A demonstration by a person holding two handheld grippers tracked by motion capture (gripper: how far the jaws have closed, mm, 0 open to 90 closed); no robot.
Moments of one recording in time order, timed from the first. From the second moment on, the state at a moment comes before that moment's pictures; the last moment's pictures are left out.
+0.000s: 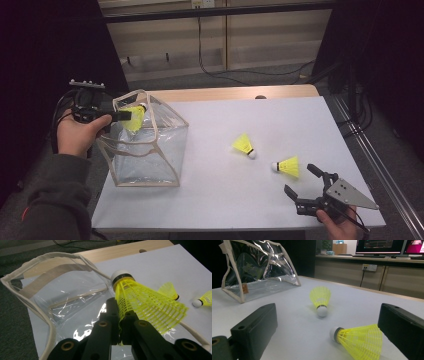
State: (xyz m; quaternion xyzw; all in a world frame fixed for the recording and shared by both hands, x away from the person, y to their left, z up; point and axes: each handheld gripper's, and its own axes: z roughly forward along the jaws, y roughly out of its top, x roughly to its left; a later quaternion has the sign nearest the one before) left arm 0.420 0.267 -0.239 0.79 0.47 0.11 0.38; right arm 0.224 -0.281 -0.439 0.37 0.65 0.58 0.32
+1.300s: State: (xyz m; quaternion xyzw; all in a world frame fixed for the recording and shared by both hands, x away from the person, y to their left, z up) left arm 0.429 0.268 -0.257 0.78 0.50 0.13 0.36; right arm 0.223 -0.281 -0.439 0.37 0.65 0.58 0.32
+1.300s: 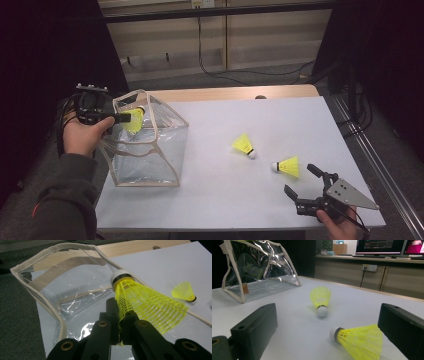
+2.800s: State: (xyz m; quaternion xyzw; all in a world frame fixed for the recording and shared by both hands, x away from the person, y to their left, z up) left arm 0.443 0.261 -0.271 0.77 0.53 0.13 0.33; right arm 0.223 -0.282 -0.438 0.37 0.65 0.58 0.32
